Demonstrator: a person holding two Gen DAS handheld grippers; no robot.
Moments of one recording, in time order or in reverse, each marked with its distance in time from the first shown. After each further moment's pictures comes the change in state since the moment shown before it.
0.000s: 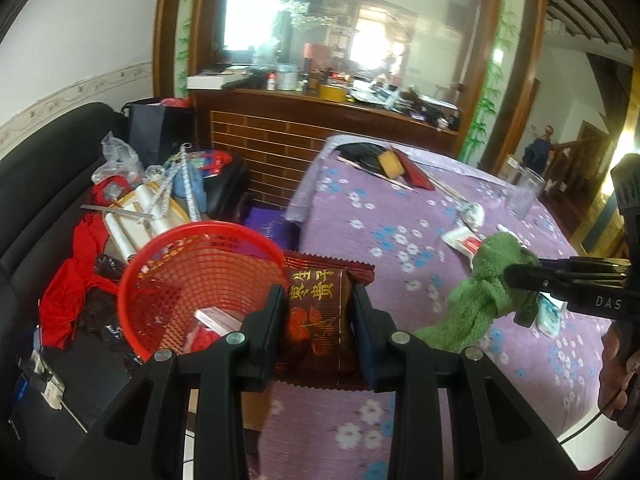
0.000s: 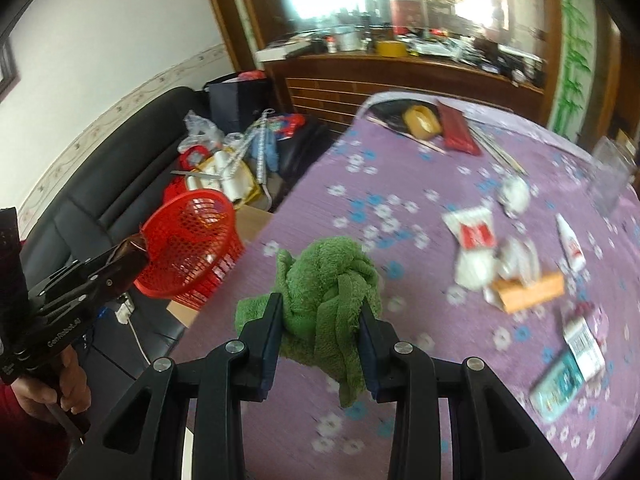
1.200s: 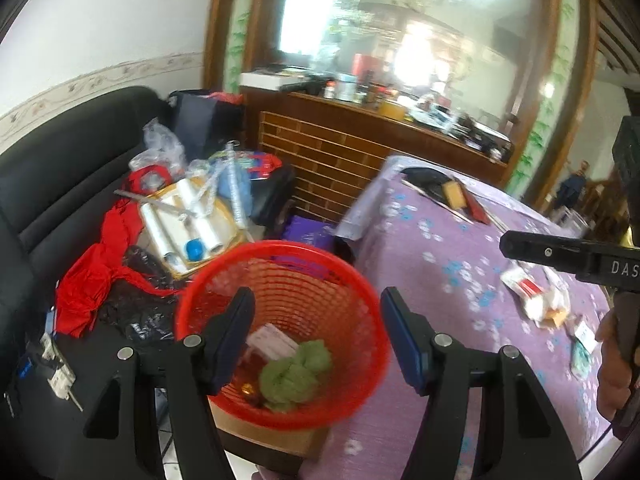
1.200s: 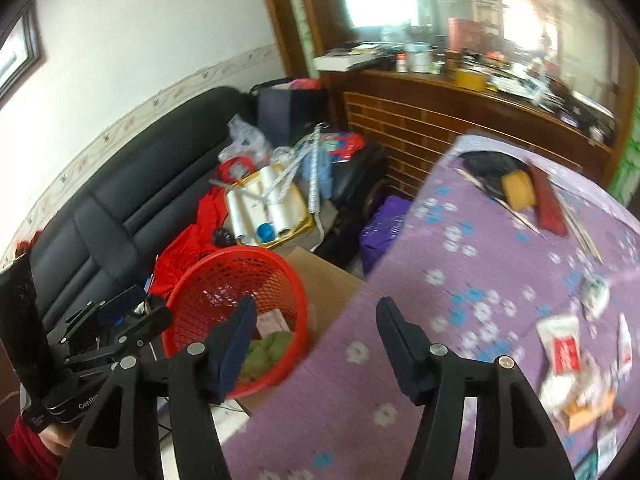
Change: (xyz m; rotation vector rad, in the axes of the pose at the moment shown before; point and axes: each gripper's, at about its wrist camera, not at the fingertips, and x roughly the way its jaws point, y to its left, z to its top) left arm 0.020 0.067 0.019 -0.099 -0.031 0.082; right arm 0.069 0.066 0.083 -0.058 -0.031 0.068
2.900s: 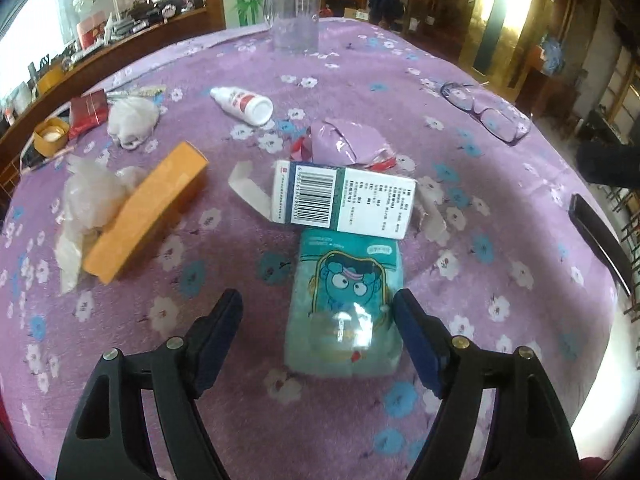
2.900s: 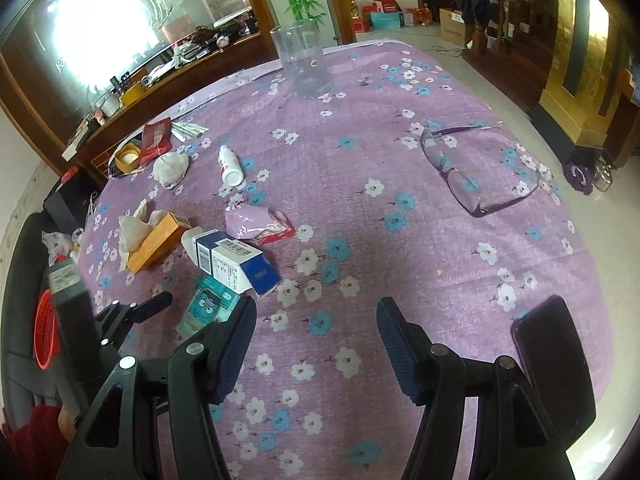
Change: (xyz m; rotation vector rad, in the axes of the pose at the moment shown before) left arm 0.128 -0.493 -0.158 0.642 0.396 -0.401; right arm -0.255 -0.381 -0.263 0.643 0.035 -0.423
